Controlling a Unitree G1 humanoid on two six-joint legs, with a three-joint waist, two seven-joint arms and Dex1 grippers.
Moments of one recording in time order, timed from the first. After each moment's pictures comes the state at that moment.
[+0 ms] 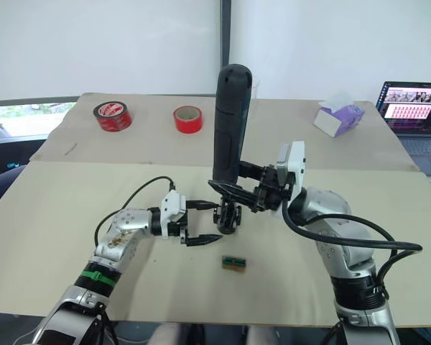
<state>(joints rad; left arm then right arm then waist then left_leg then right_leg) -0.47 0.33 -0.20 0.29 -0.24 -0.04 -1.19 -0.42 -0.47 -0.01 -0.34 0.69 0.38 0.89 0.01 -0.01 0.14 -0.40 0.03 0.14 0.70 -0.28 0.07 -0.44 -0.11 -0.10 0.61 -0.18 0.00</state>
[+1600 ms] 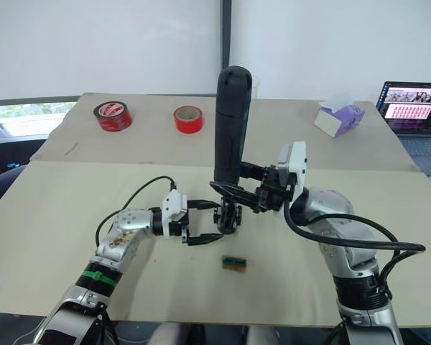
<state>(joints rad) -0.47 0.33 -0.21 0.29 -0.24 -0.04 -1.17 -0.42 -0.48 -0.01 -0.33 0.68 0.38 0.91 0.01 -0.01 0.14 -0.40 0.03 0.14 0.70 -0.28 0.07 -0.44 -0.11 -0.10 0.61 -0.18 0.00</state>
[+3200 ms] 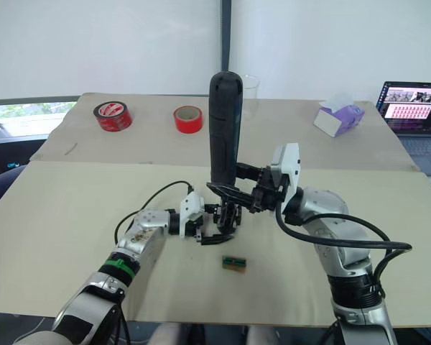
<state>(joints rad) -0.59 0.22 -0.24 0.59 -0.14 -0.11 -1.14 -0.43 -0.45 0.00 -0.32 0.63 0.38 0.91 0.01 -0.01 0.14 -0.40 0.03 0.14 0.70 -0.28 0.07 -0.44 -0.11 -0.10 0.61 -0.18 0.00</state>
